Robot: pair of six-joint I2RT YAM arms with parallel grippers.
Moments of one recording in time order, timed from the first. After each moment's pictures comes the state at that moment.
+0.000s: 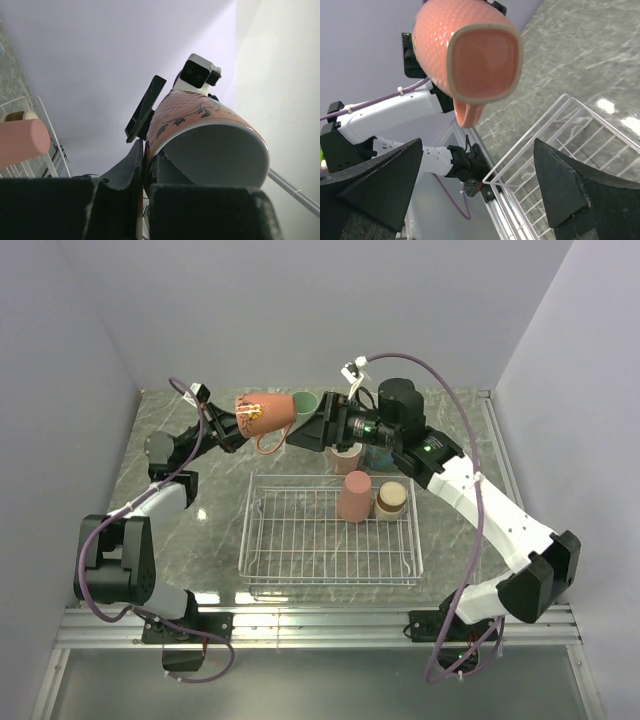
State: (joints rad) left arm -0.05 1.46 0.77 1.23 0.97 -1.94; right arm 0.63 1.39 1.42 -0.22 -0.53 0.71
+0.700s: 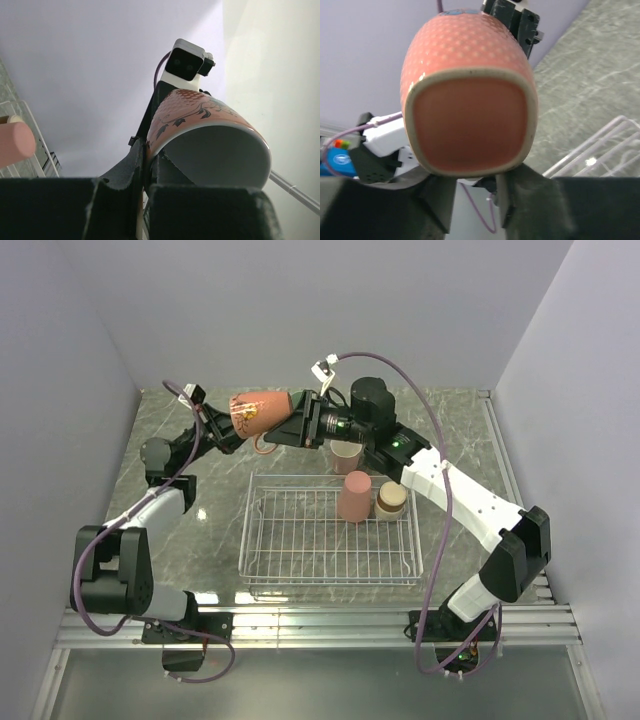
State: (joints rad) left arm -0.05 1.41 0.74 1.25 0.94 -1.97; right arm 0.71 1.55 1.47 -0.01 -0.59 0.86
